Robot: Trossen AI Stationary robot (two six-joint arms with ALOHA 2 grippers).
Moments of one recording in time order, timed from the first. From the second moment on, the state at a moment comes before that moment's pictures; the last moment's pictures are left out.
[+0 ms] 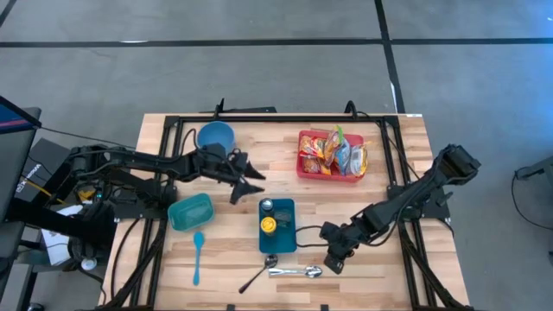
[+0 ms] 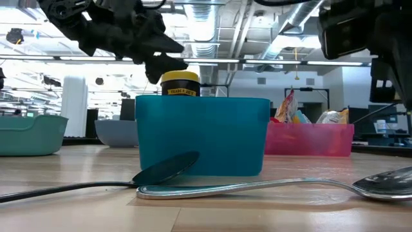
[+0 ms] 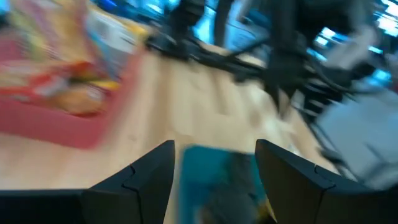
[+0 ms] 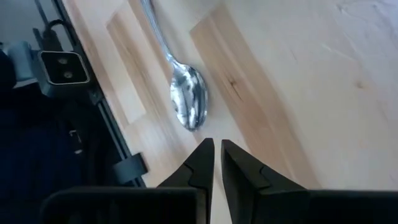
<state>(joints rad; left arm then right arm) 0.18 1.30 0.56 0.44 0.33 -0.21 0.55 1.55 0.84 -0.28 -0.10 1.17</state>
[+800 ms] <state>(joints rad) 0.17 1.30 0.56 0.35 0.42 -0.22 0.51 1.69 0.84 -0.11 -0.24 1.23</state>
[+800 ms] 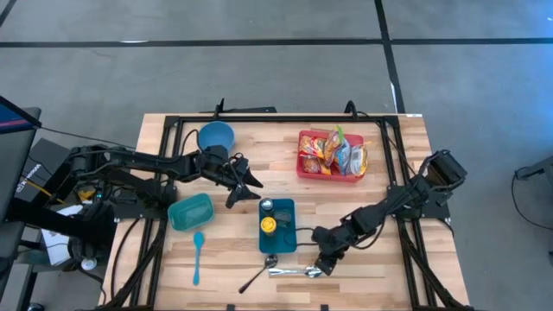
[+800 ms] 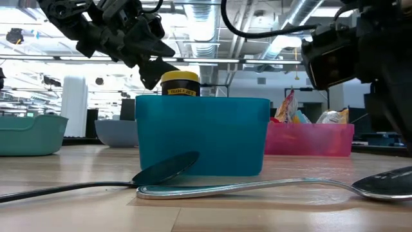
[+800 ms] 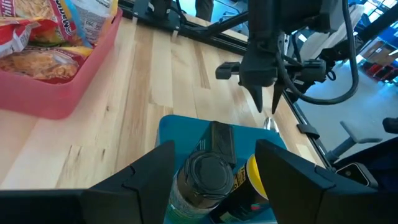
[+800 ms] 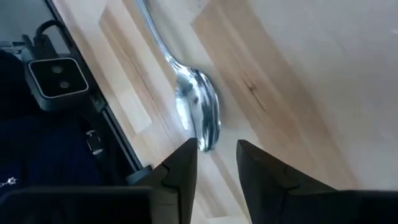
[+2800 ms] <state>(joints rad) 0.17 1.30 0.56 0.35 0.42 -0.22 0.52 1.82 0.84 0.07 -0.31 1.28</state>
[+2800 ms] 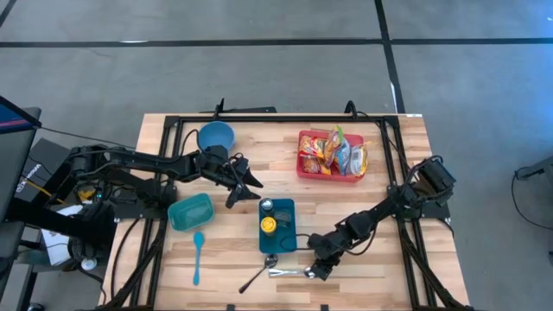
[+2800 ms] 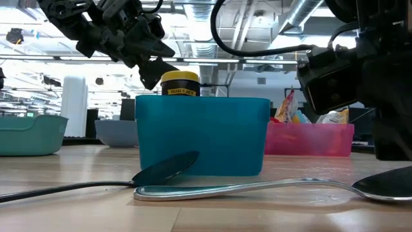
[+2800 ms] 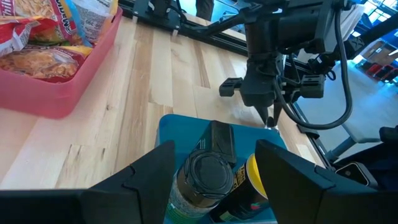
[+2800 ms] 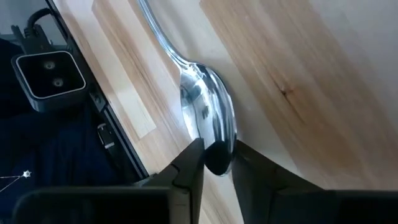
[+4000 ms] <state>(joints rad) 0.17 1.30 0.56 0.35 0.42 -0.22 0.52 1.82 0.84 0.07 -0.20 1.13</state>
